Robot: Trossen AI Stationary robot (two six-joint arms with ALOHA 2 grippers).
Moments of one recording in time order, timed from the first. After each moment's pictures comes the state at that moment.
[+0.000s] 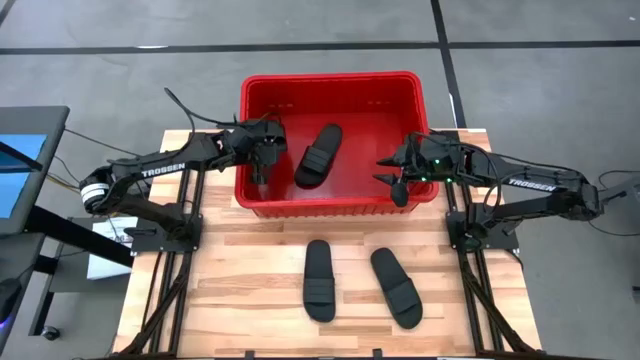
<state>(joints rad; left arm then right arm) 0.53 1.29 0.94 -0.39 -0.20 0.80 -0.24 0.96 0.90 -0.43 0.03 0.00</state>
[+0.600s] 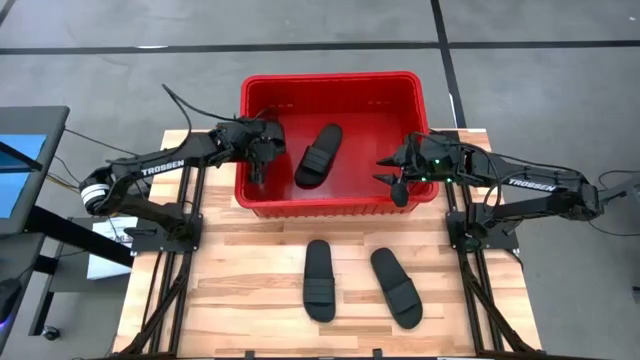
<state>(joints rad) 0.58 1.29 0.94 -0.44 -0.07 0.78 -0.24 0.96 0.90 -0.43 0.03 -0.01</state>
